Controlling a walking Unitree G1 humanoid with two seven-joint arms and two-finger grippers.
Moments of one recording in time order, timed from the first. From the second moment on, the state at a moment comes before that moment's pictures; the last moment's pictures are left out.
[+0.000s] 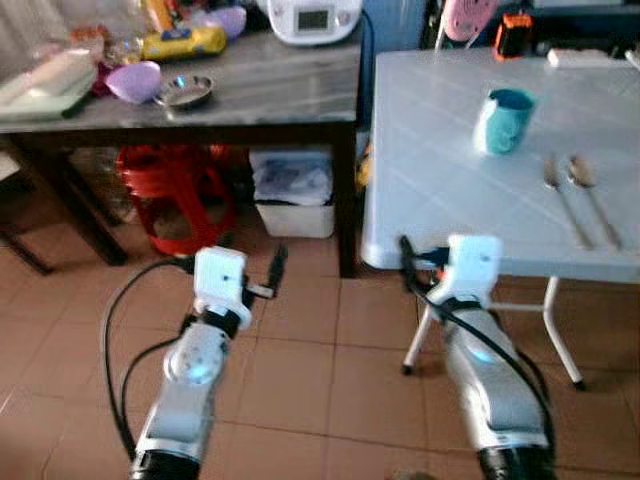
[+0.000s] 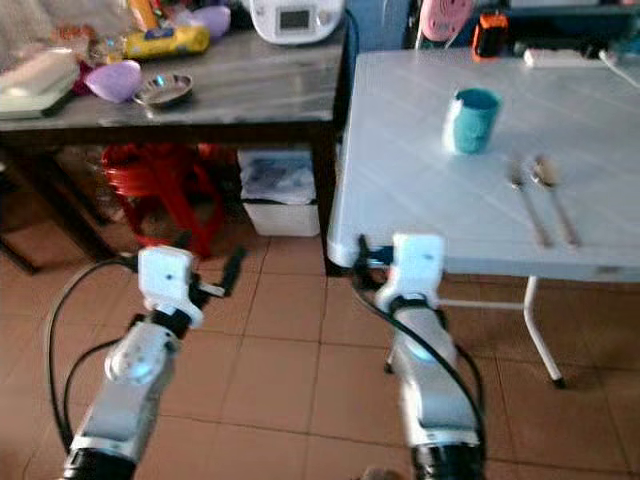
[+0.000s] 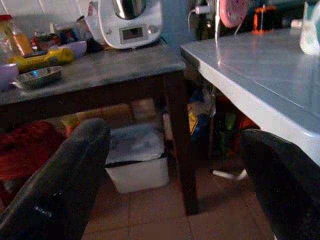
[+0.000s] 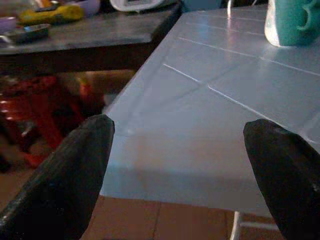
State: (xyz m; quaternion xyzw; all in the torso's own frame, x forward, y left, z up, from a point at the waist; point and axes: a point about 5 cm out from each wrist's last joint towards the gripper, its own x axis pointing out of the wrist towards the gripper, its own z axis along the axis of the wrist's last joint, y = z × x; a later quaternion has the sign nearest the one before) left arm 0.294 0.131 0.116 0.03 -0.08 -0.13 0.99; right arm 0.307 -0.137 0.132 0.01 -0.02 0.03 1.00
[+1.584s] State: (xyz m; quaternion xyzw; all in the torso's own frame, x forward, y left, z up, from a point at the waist) left arm 0.287 0.114 0.116 -0.01 -0.10 -0.20 0.97; right arm 0.304 -0.153 0.127 0.00 -0.01 0.00 1.00
